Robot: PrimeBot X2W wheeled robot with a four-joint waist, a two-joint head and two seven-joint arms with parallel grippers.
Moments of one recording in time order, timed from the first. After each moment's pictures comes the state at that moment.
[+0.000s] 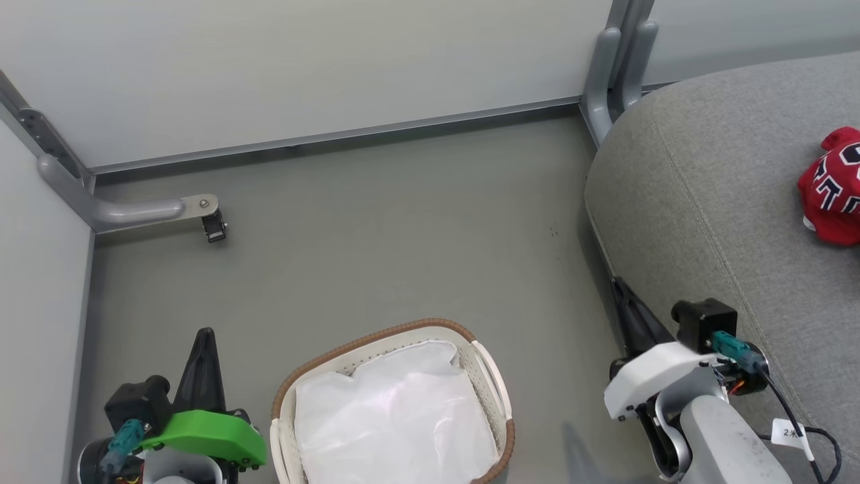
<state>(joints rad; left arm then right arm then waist) -0.10 0.04 0.03 0.39 -0.24 -0.08 -0.25 -0.29 -0.04 0.14 0.52 0.24 0.13 -0.26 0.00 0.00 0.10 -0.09</state>
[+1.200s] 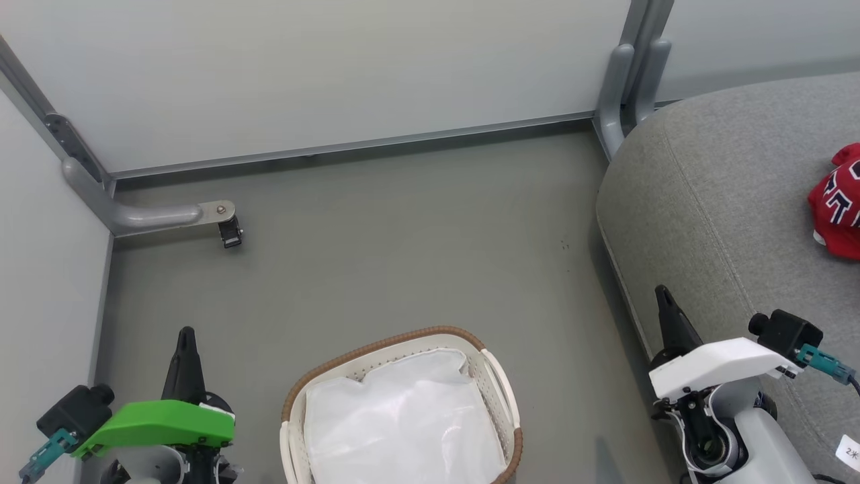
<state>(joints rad) -0.10 0.04 0.06 0.33 -0.81 -0.10 -0.10 -0.22 -0.04 0.03 0.41 0.81 0.13 -0.10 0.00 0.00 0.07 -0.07</state>
